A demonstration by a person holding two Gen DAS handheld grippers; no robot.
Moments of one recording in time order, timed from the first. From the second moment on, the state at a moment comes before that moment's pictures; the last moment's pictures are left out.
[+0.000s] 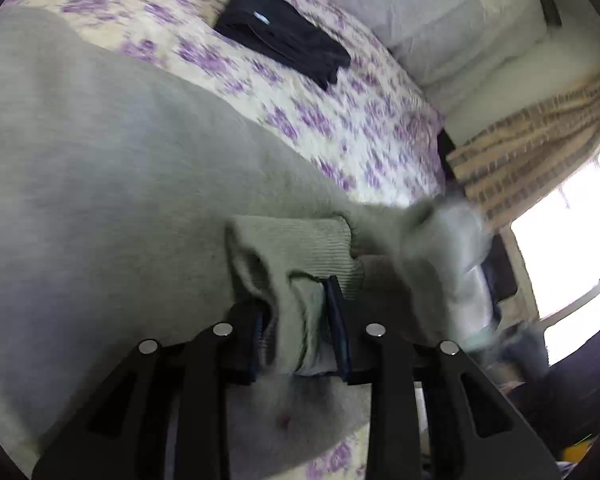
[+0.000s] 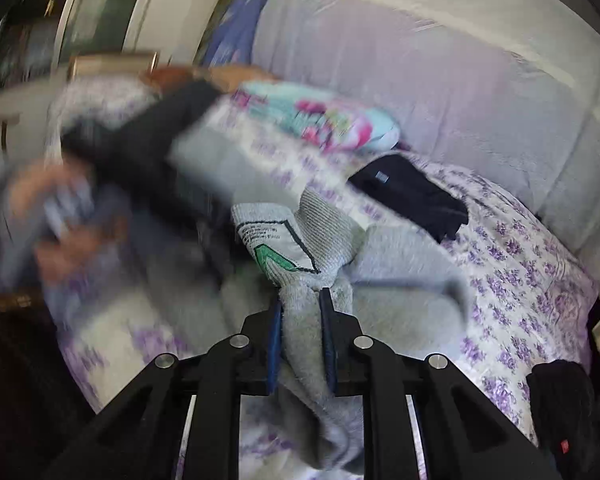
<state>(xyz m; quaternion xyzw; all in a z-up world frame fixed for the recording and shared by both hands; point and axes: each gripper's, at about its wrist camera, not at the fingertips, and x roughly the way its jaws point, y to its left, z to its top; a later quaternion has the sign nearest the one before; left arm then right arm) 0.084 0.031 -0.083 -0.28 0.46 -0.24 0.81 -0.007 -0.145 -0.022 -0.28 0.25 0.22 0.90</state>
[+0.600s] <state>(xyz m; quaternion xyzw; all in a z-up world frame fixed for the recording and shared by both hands) 0.046 -0.078 -0.009 -0.14 0.39 -0.35 0.84 0.008 -0.298 0.030 0.07 0.30 0.26 0.92</state>
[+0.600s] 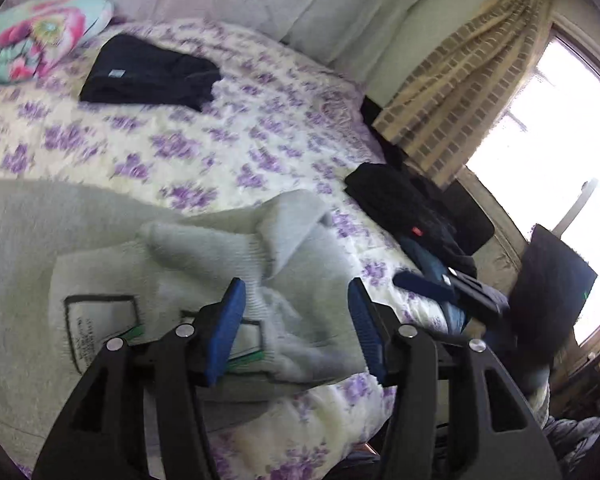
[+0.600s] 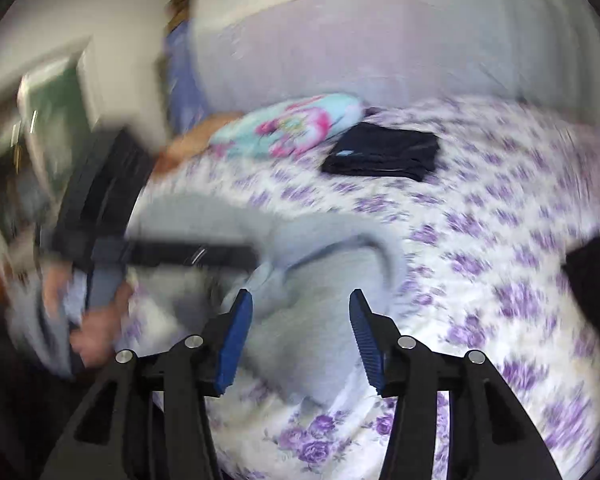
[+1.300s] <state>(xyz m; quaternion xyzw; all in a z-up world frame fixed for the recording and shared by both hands) 0.068 -0.070 -0.048 -0.20 0.43 -0.35 0.81 0.142 -0.304 -0.039 0.31 0.43 0.26 0.81</state>
